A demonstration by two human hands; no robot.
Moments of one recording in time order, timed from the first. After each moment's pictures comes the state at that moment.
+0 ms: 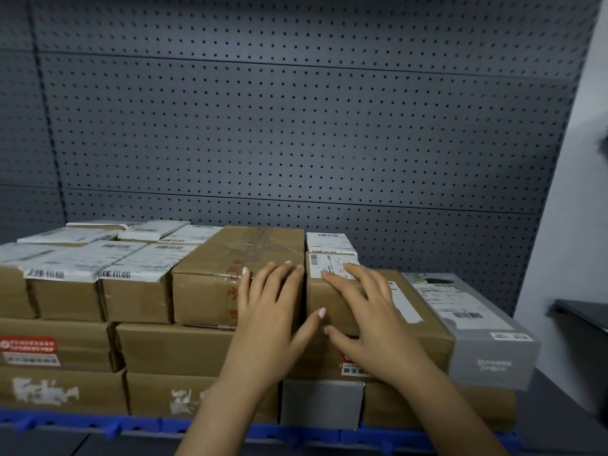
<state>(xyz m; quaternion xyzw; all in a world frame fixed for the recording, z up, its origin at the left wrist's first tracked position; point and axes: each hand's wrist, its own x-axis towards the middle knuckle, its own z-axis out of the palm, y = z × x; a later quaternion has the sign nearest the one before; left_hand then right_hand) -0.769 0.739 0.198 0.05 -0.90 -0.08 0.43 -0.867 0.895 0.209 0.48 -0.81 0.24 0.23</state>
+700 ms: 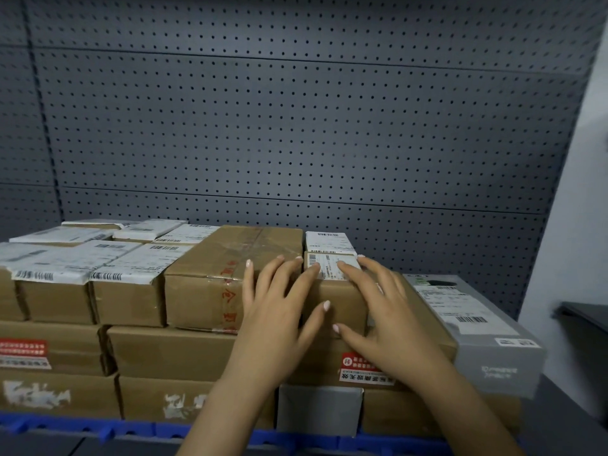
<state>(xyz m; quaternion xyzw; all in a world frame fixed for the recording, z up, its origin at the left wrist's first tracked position) -0.782 0.745 0.206 0.04 -0.89 -0.06 0.45 -0.879 0.909 0.217 0.47 -0.81 0.25 0.23</state>
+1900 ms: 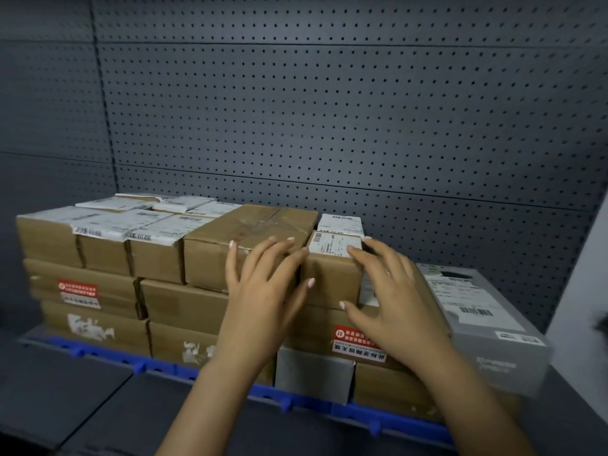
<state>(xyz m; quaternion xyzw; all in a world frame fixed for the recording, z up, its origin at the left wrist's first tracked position) -0.755 0.777 0.206 0.12 -0.86 -0.03 0.50 -0.879 0.935 0.226 0.50 -0.80 0.26 0.22</state>
